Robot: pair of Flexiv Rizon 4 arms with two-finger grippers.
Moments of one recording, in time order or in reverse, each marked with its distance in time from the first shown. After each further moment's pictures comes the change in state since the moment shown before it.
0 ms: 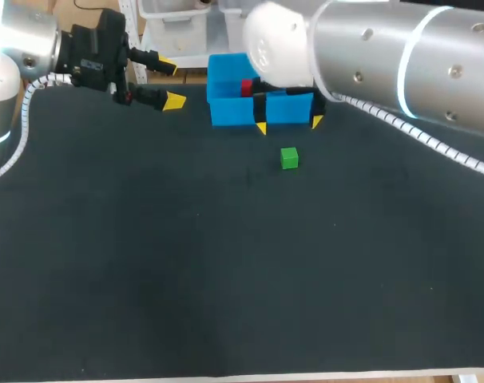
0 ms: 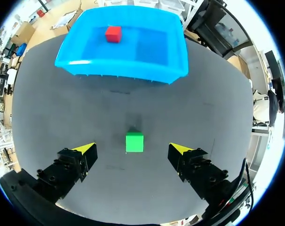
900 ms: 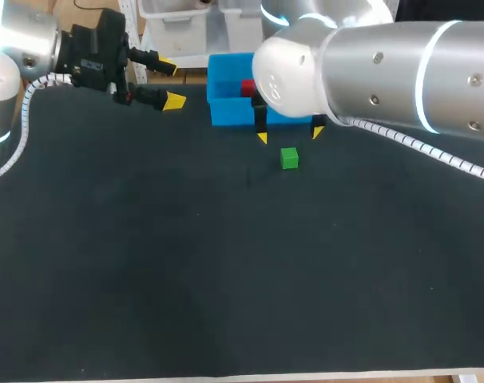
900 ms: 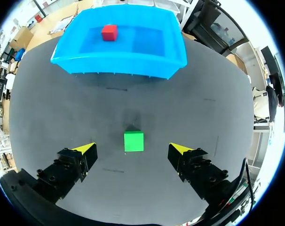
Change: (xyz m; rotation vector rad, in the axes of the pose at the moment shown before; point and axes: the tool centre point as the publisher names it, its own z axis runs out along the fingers) left arm 0.000 0.000 0.000 0.000 0.000 0.000; right arm 0.012 -0.001 0.014 0.008 -0.048 0.034
